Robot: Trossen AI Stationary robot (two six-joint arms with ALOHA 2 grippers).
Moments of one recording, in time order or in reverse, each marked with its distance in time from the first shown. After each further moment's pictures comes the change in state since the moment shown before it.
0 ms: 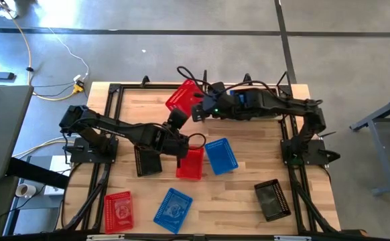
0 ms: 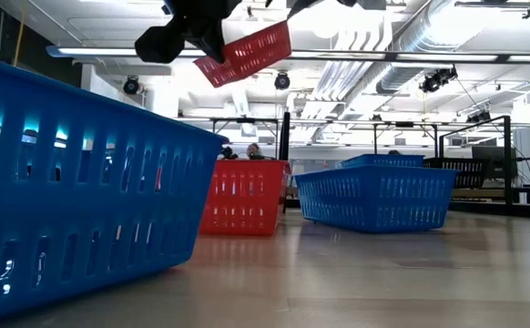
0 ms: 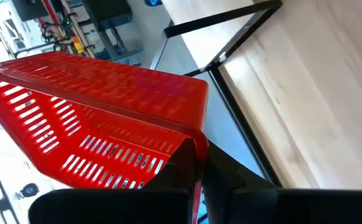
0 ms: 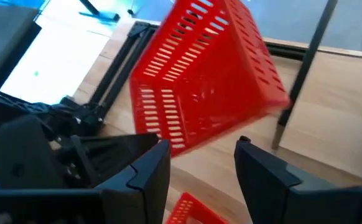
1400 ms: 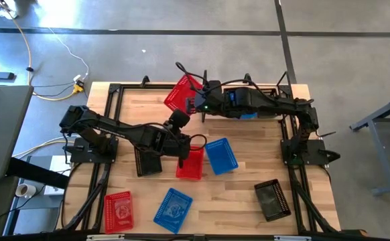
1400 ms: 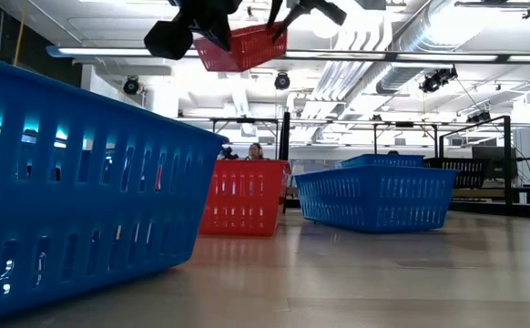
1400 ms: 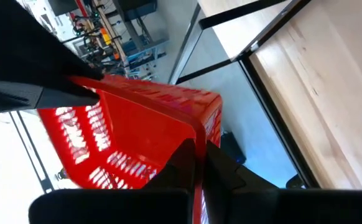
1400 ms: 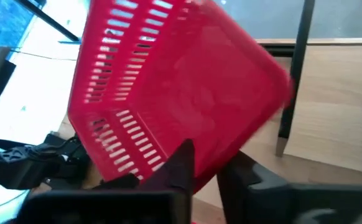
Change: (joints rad) left arm -0.024 0.000 0.000 0.121 -0.135 0.132; right arm -0.061 0.073 0.002 0.024 0.040 0.130
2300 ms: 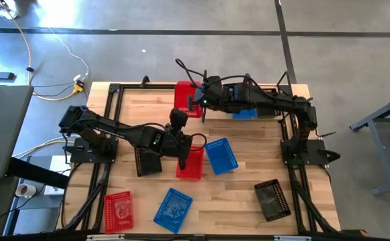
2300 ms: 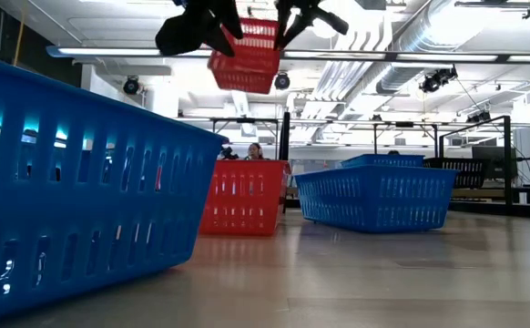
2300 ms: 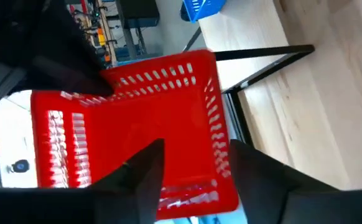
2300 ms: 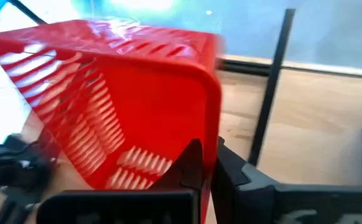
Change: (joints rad) left arm -0.003 -0.002 0.002 0.041 0.085 -0.202; right arm -0.052 0.004 -0.004 -0.029 0.020 -0.118
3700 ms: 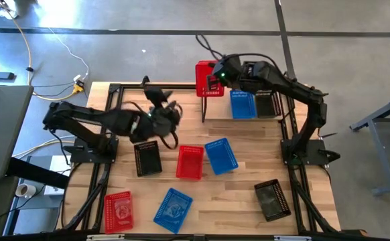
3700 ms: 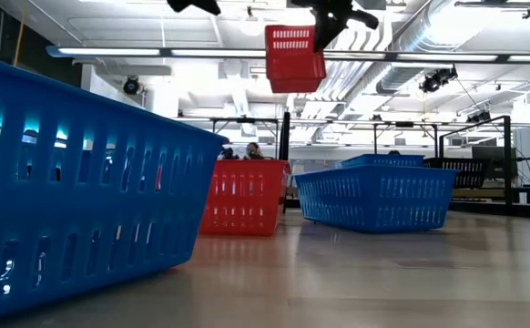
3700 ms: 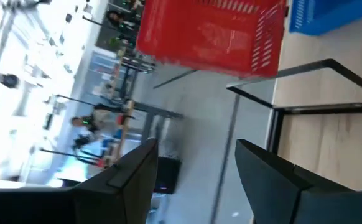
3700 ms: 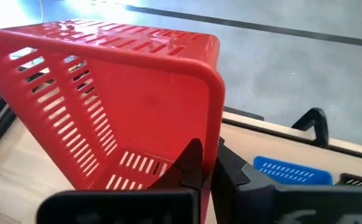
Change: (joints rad) left arm 0.089 -0.231 -0.001 0.114 -0.057 -0.149; right arm -0.197 -0.117 0.002 -0.135 0.036 -0.247
